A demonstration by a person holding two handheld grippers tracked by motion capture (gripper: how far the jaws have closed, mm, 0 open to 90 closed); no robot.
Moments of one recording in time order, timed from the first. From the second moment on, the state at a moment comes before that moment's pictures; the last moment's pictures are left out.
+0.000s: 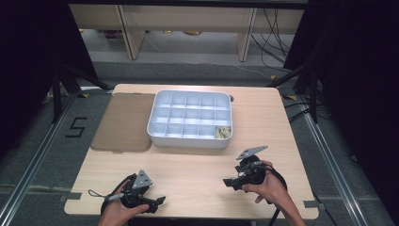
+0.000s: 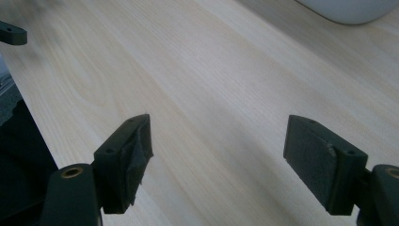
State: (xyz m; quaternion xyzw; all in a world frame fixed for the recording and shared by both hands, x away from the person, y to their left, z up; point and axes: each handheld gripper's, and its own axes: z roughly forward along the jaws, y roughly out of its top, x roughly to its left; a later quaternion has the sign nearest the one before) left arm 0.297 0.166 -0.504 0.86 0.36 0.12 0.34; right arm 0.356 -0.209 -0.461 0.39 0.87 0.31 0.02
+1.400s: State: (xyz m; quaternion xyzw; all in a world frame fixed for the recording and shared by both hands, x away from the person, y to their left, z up) left arm 0.295 0.164 -0.503 0.86 0.36 0.11 0.35; right arm 0.320 -0.237 -0.486 0.39 0.84 0.37 0.07
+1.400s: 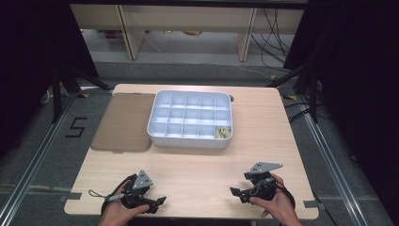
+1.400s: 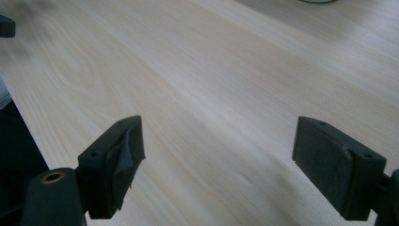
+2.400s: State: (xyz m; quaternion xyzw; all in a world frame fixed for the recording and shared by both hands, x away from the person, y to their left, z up) left arm 0.296 0.166 -0.503 0.86 0.37 0.11 0.34; right arm 0.311 -0.238 -0.500 0.38 0.84 0.38 0.07
